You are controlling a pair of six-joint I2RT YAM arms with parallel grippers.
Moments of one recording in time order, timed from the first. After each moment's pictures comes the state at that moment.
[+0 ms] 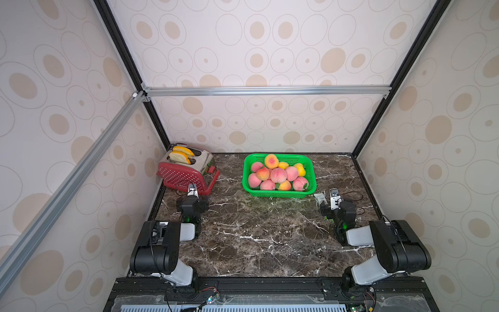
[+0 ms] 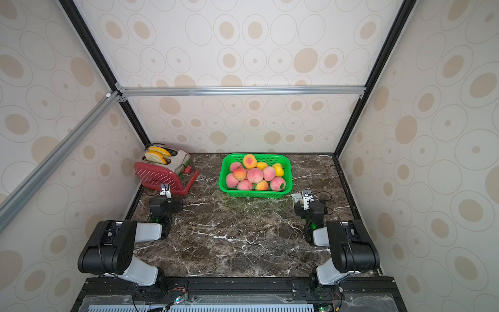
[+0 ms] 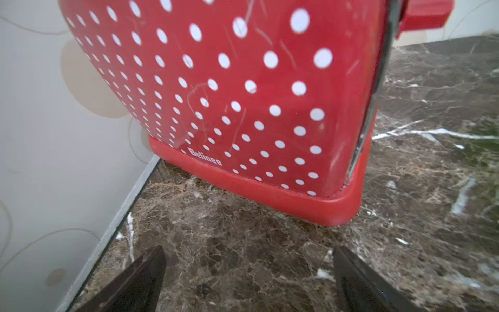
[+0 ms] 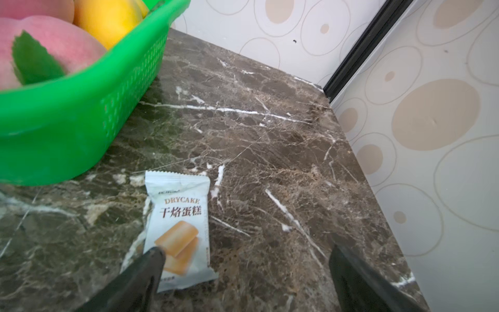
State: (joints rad) left arm 0.01 1.54 0.39 0.74 -0.27 0.09; right arm 0.12 1.54 0.28 0.88 0.18 -0.31
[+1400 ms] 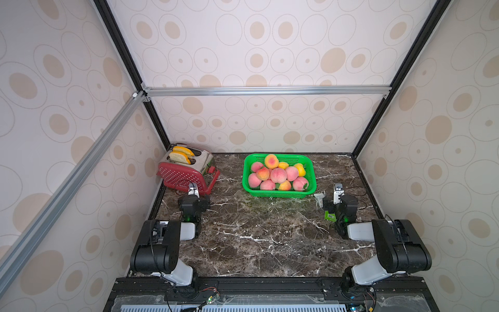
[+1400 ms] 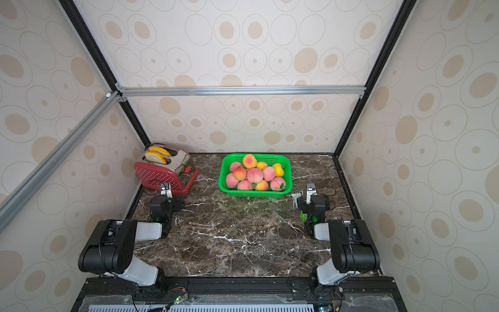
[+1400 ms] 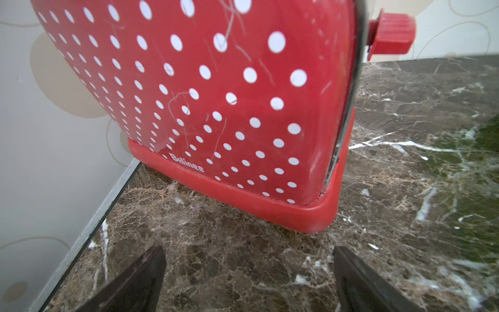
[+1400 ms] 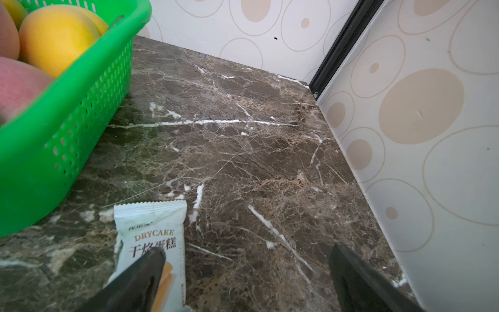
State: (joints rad) left arm 0.02 1.54 0.40 0.74 -0.24 0.05; right arm 0.09 1.54 0.38 0.76 0.21 -0.25
